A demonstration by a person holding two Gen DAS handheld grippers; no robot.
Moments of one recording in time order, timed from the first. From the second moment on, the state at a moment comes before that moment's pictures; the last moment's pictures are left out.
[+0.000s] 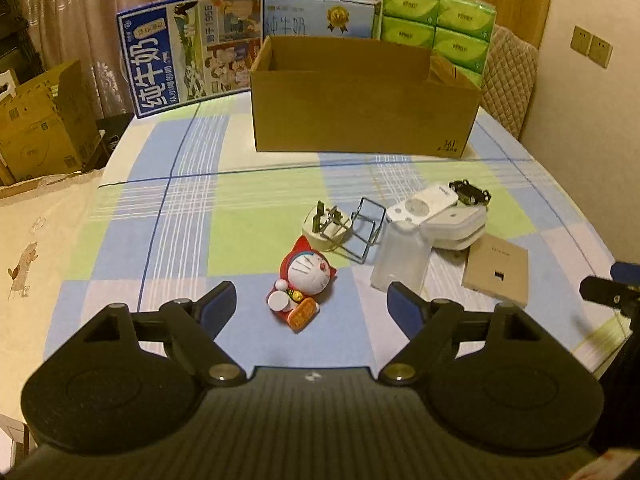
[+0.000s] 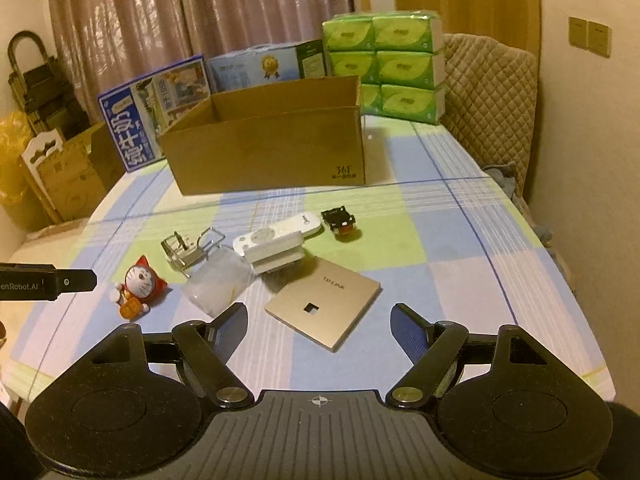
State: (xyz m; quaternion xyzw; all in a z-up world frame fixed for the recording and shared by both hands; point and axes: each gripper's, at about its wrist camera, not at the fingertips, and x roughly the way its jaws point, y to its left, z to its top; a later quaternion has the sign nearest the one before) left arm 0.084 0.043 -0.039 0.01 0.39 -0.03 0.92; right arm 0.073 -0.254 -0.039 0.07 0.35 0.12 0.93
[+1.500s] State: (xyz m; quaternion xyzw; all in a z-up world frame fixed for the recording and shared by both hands) left arm 0.153 0.037 -0.125 0.16 0.39 -0.12 0.90; right arm 0.216 -0.219 -0.120 -0.22 0.44 0.34 0.80
